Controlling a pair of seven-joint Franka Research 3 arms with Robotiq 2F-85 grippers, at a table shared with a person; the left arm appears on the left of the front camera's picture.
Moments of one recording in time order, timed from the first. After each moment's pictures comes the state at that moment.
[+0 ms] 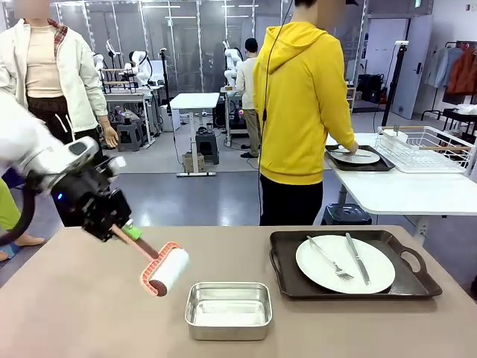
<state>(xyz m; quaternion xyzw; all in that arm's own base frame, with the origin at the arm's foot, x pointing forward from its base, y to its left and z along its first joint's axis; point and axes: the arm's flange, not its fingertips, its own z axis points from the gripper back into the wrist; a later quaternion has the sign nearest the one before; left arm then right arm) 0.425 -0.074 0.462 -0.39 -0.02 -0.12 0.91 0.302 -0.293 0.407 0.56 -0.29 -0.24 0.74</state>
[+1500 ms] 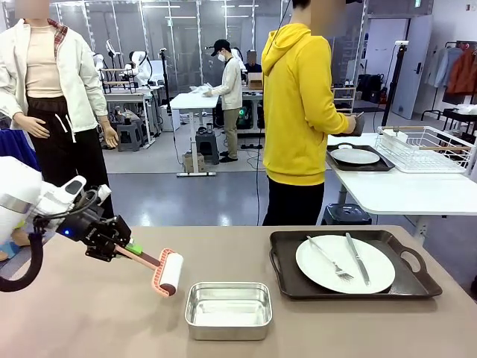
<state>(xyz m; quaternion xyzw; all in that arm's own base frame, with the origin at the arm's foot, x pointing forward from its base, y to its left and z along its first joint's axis) 0.456 -0.047 0.367 -0.40 -0.10 -0.03 0.91 0.302 -0.293 0.406 0.56 -0.29 -0.24 0.74</state>
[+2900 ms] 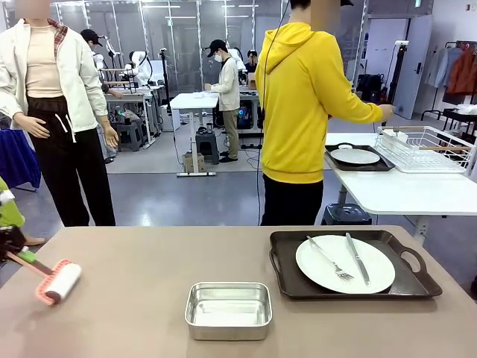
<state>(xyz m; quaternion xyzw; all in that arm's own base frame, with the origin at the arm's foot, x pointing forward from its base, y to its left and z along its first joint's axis) 0.455 0.205 0.367 -0.28 -0.12 0.00 0.95 0.302 -0.293 0.406 0.56 -0.29 -0.24 0.74</state>
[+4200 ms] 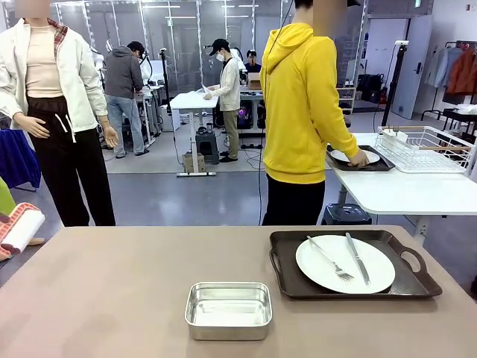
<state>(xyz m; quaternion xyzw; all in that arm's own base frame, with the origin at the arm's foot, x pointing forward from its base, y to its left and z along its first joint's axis) 0.391 0.228 0.520 -0.24 -0.25 -0.06 0.94 0.302 -0.293 0.407 0.56 -0.29 -0.24 0.74</state>
